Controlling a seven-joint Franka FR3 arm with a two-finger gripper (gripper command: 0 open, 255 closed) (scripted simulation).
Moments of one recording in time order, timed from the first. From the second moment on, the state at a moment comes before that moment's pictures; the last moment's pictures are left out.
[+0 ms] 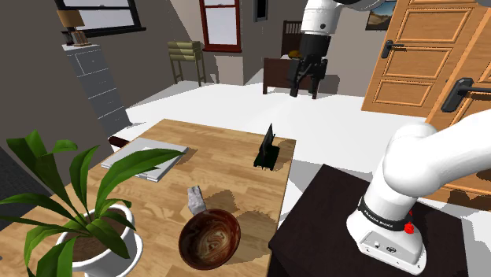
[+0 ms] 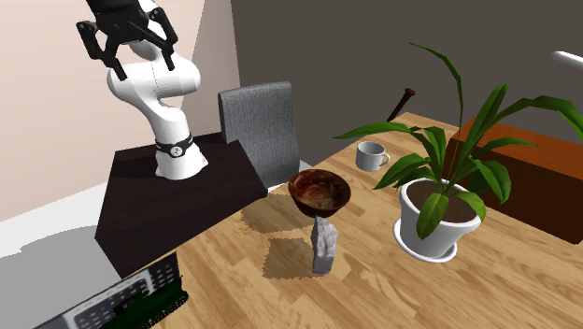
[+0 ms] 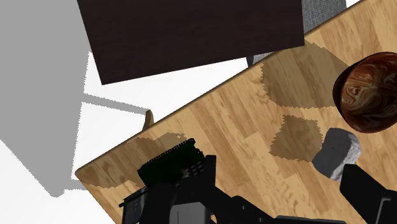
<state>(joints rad) -0.01 -0.81 -0.06 -2.40 0.10 1.61 0.16</state>
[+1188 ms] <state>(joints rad) 0.07 -0.50 0.21 -2.56 0.22 2.16 0.40</state>
